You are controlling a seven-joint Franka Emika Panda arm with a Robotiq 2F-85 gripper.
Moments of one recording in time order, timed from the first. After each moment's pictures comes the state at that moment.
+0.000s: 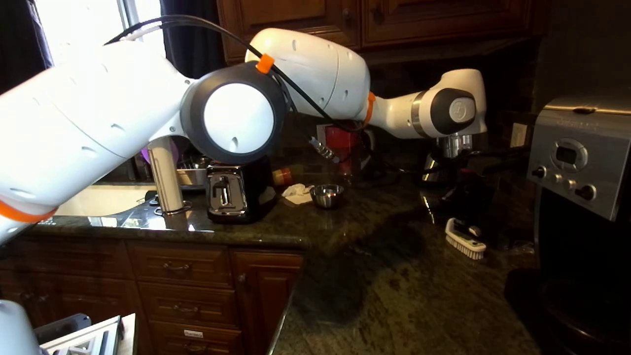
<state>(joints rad) -0.09 1.02 -0.03 -0.79 -0.13 1.87 -1.36</state>
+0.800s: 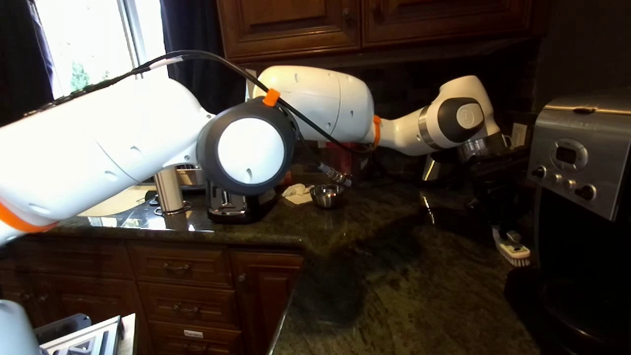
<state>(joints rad) -0.06 1.17 -0.20 -0.58 -0.19 1.94 -0.95</state>
